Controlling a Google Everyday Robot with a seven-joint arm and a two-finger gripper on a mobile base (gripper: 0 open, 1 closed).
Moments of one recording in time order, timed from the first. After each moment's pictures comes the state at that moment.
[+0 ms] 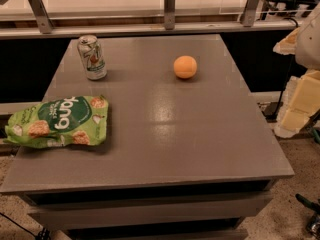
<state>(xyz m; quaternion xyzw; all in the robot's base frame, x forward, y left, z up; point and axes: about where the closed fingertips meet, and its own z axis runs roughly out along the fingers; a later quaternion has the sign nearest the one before) 0.438 -0.217 0.976 -0.60 0.78 -0.03 0.16</state>
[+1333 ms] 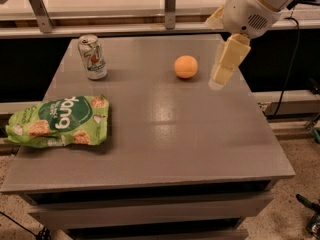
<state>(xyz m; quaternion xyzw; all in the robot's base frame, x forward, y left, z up) 0.556 -0.118 0.975 -0.67 0.70 0.06 0.24</state>
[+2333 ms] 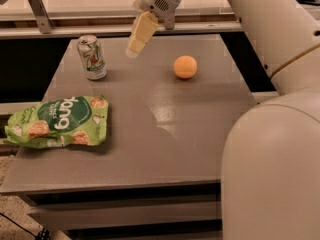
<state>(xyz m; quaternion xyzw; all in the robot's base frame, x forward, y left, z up) 0.678 0.063 0.975 -0.68 0.64 0.15 0.31</state>
